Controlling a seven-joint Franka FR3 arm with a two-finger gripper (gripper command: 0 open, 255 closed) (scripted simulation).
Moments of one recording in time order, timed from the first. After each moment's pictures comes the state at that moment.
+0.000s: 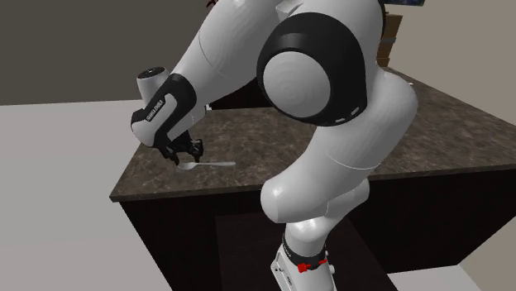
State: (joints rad) arm 0.01 -0.30 0.79 -2.49 0.08 2.34 0.91
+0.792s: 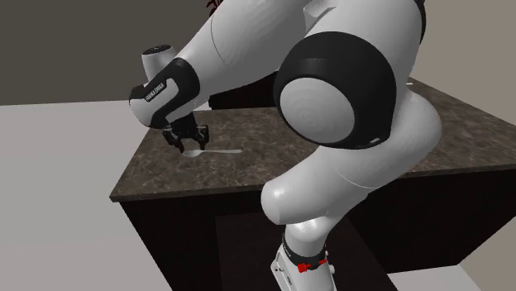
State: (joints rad) arm 0.06 -0.44 0.68 -2.48 0.15 2.20 0.79
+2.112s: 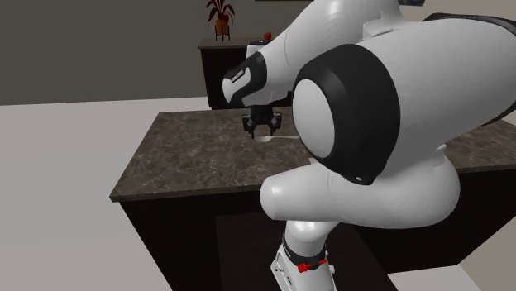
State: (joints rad) arm -0.08 -0.68 0.19 -2.76 0.06 2.23 0.22
